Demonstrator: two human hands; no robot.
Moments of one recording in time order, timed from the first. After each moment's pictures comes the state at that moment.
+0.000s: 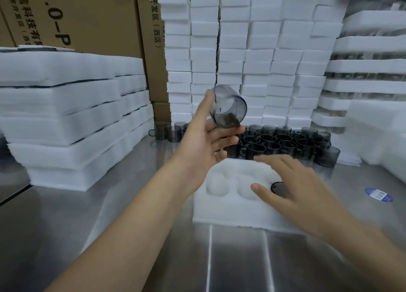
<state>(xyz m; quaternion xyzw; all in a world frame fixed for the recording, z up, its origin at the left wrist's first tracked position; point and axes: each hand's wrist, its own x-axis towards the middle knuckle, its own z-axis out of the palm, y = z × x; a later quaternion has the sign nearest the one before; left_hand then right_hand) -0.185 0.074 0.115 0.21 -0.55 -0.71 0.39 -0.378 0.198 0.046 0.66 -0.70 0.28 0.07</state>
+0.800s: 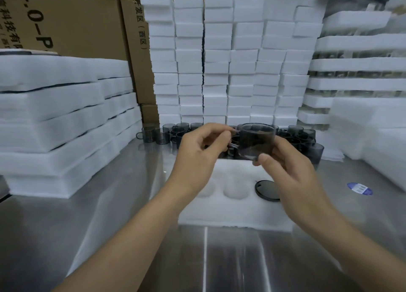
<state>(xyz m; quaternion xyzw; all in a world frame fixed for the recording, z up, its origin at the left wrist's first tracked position) -0.204 0.083 0.084 0.17 -0.72 -0.44 0.52 -0.369 0.199 0.056 0.59 -0.54 0.60 -0.06</state>
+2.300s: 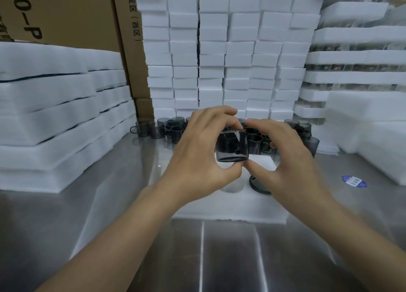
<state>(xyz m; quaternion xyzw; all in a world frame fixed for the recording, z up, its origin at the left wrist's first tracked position) -0.202 0.091 0.080 0.13 -0.86 -0.09 0.48 -0.379 0.196 0.059 0.65 -0.57 0.49 0.14</state>
